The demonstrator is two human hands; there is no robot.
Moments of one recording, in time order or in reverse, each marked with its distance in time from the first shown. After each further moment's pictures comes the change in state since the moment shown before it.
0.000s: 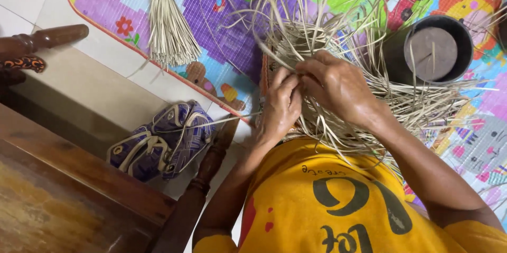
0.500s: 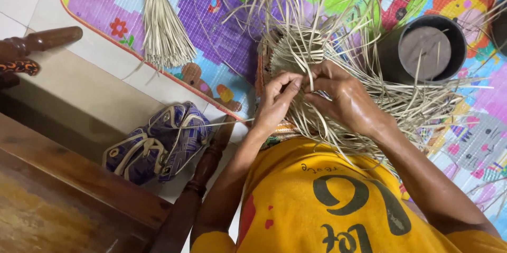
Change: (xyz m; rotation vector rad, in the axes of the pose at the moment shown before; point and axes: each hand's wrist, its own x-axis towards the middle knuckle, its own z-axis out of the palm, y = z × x) left_hand -0.010 -0.037 0.017 -0.559 -0.028 -0.287; right_hand -0.028 0.004 -0.008 0.307 0.040 -0.050
